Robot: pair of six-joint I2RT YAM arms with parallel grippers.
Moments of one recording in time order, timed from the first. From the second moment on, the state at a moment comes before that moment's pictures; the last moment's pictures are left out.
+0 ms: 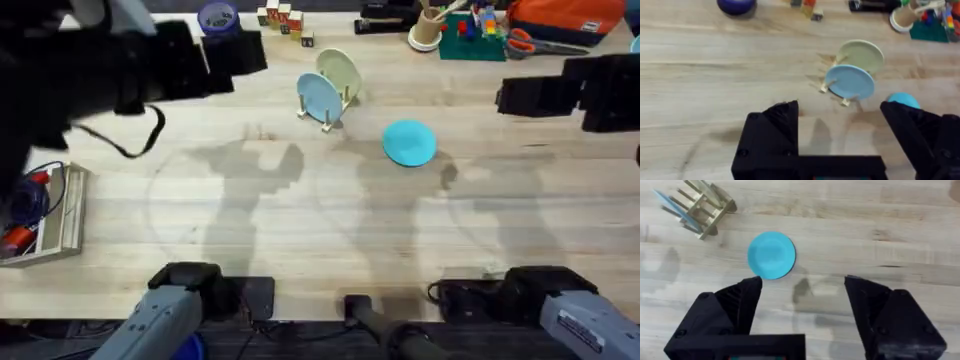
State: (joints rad) left arm -0.02 0.93 1.06 -0.80 0.23 -0.16; right arm 0.01 0.92 1.15 -1.09 -0.08 -0.01
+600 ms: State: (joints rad) left arm -0.38 1.20 1.26 -0.94 0.27 -0.15; right arm 0.01 0.92 1.18 -1.11 -0.08 -0.01
